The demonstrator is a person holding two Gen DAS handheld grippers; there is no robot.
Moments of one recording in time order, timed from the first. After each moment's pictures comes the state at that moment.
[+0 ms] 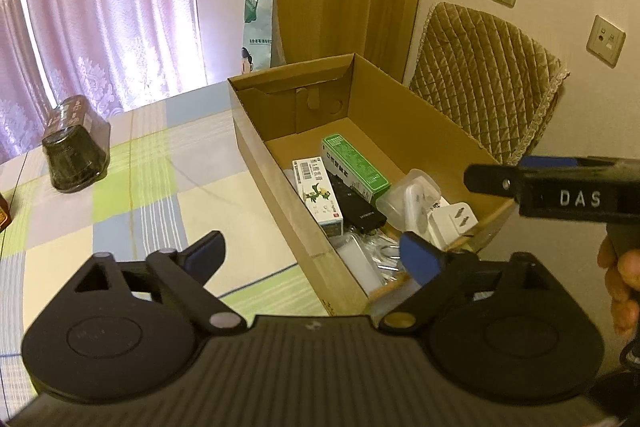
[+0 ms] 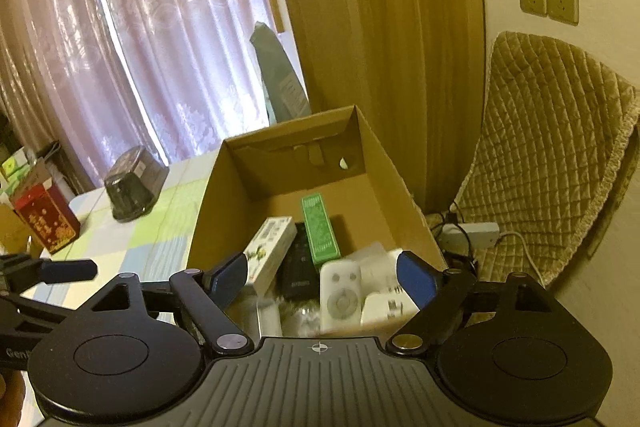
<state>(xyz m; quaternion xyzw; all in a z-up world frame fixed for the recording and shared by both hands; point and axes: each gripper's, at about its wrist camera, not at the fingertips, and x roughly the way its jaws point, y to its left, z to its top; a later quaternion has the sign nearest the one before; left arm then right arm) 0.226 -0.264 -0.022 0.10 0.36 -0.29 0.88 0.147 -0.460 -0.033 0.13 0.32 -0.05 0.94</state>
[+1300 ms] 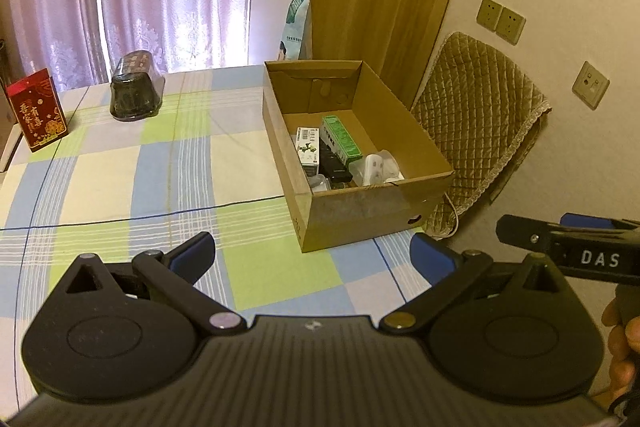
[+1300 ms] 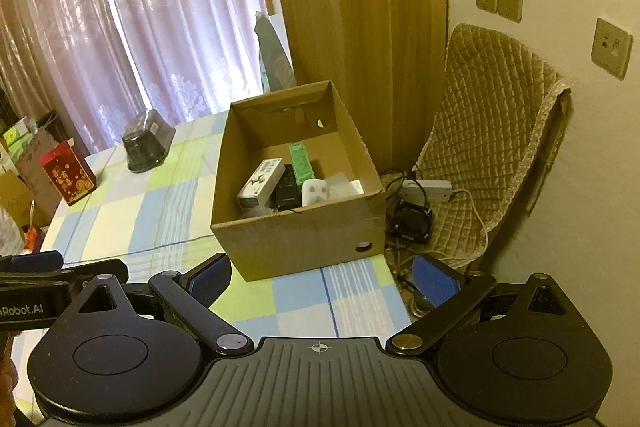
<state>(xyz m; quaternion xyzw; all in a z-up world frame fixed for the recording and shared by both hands) 0.082 -0.223 0.045 0.02 0.38 -0.22 0.90 0.000 -0.430 0.035 0.11 0.36 -0.08 0.92</state>
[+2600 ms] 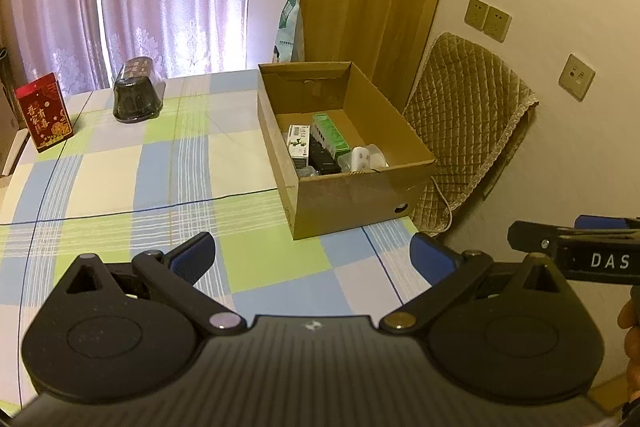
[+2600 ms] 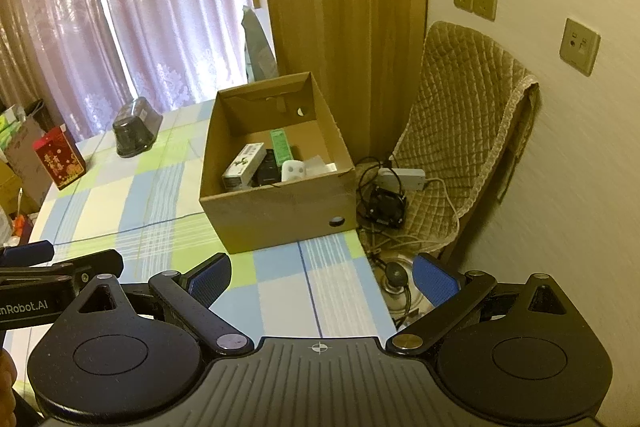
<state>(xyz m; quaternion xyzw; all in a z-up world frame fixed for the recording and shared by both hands) 0.044 -0.223 0.050 0.02 0.37 -0.22 0.90 -0.040 -0.424 0.050 0.09 0.37 -0.10 0.92</state>
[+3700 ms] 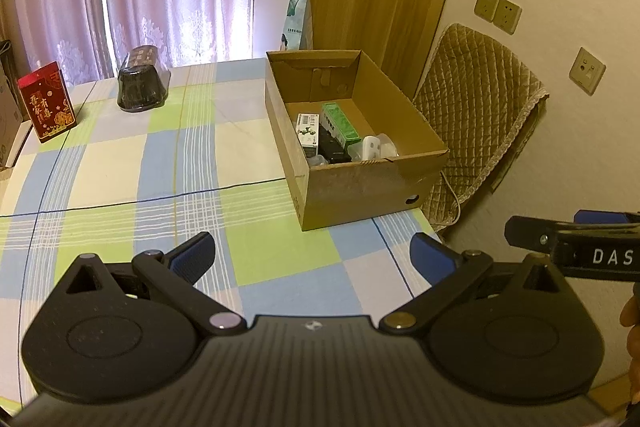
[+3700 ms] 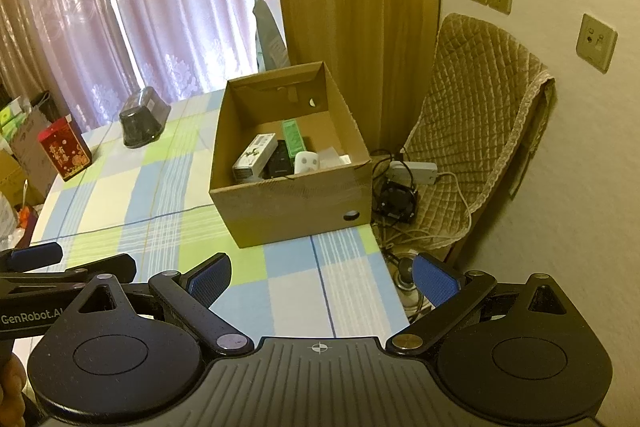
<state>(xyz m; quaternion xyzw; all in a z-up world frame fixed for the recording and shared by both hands) 0.054 -0.220 0.038 0.03 0.38 -0.21 0.90 -0.027 -0.417 0.037 0.09 0.39 -0.09 0.91</state>
